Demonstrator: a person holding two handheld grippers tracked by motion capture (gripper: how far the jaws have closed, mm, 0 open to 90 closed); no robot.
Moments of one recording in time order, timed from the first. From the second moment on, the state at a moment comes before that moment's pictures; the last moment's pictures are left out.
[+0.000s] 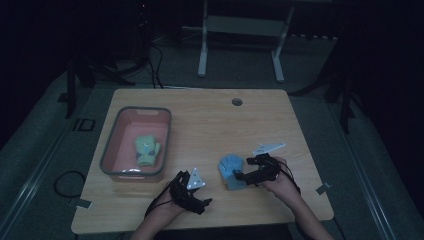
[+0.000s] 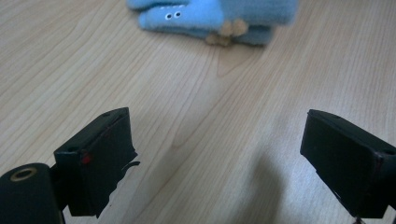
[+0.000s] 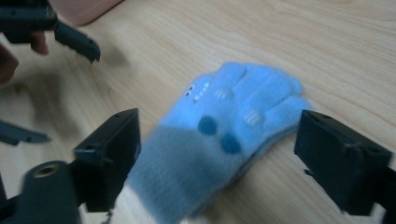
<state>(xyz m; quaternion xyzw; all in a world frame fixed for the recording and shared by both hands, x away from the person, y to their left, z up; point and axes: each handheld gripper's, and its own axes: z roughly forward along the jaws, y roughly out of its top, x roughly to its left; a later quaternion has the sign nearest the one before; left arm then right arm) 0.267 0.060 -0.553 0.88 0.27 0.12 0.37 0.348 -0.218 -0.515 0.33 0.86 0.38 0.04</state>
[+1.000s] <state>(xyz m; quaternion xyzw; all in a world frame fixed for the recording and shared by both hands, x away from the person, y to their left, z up) 0.276 -0.005 -0.534 0.89 0.14 0.14 0.41 0.370 -0.242 -0.504 0.34 0.86 0.37 0.10</state>
